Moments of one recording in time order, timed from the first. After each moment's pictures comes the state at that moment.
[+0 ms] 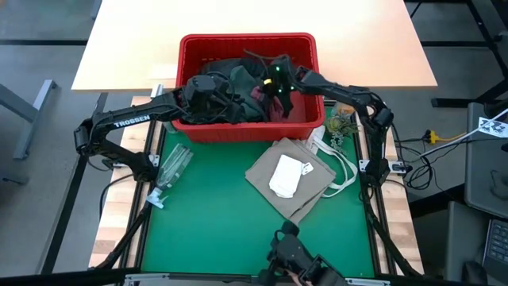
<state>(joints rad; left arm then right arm) 0.43 1.35 1.22 -0.31 -0.16 -0.33 -0.71 1.98 1.72 -0.44 -0.20 -0.13</state>
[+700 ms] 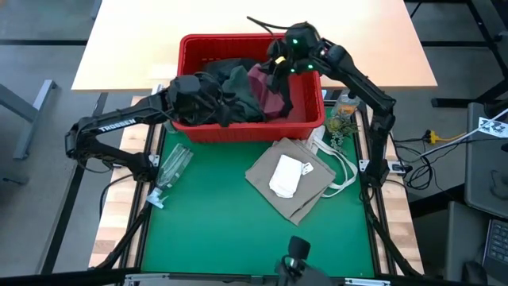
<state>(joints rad) 0.37 1.23 1.22 -0.31 -0.16 -0.24 -0.62 1.93 2.34 -0.93 -0.21 -0.20</state>
